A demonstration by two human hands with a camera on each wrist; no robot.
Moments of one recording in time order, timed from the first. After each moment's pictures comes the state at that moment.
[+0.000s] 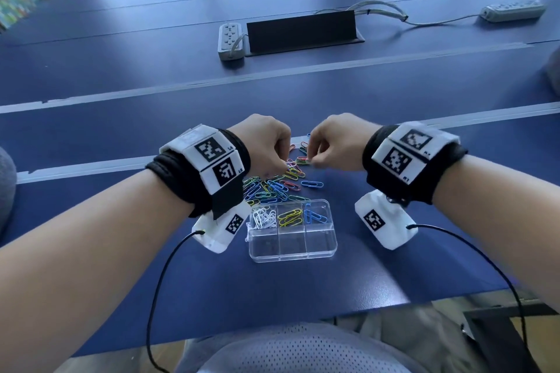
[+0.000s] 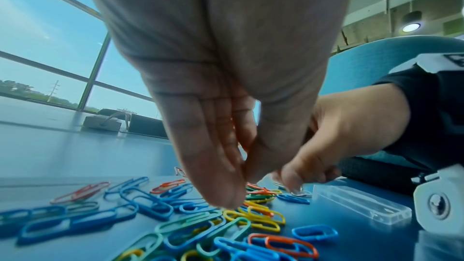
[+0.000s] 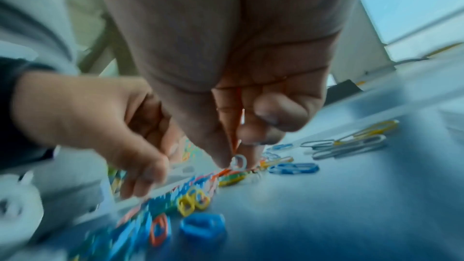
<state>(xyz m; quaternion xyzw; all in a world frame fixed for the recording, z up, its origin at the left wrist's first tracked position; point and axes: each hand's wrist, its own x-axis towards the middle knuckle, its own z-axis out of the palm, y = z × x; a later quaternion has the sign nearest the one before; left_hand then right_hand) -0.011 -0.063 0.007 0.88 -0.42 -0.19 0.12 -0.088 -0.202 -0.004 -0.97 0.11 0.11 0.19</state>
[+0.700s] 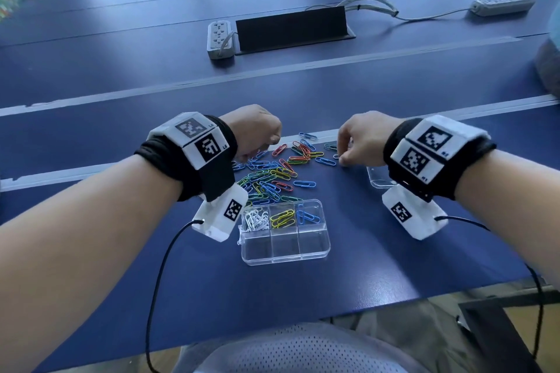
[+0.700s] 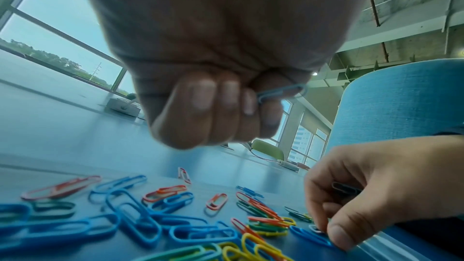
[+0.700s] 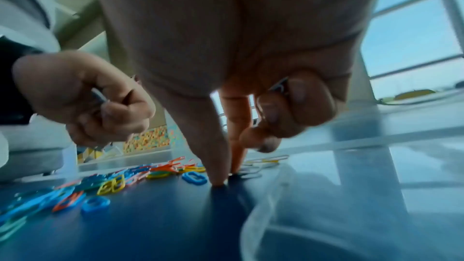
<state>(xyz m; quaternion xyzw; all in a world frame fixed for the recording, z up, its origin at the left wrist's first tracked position) 0.006 -0.083 0.009 0.87 -0.25 -0.33 0.27 -0.103 -0.235 -0.006 -0.96 0.21 0.15 0.13</state>
